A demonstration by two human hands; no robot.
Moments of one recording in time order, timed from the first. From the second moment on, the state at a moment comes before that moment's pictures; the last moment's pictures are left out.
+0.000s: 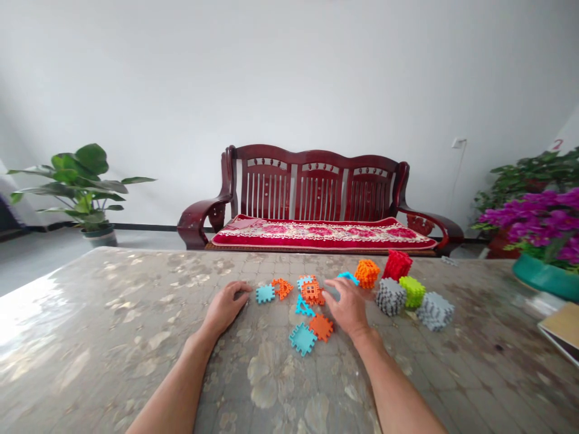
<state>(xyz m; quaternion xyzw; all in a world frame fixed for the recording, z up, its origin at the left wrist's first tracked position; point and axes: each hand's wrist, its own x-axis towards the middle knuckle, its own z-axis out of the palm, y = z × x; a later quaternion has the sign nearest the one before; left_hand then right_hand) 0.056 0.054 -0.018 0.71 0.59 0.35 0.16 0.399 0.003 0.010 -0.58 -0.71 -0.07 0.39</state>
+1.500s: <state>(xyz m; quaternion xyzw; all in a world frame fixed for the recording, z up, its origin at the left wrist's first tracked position) 0.062 0.048 -0.011 0.72 0.57 0.35 0.17 0.354 -0.009 0.007 -0.54 -0.80 -0.02 0.25</state>
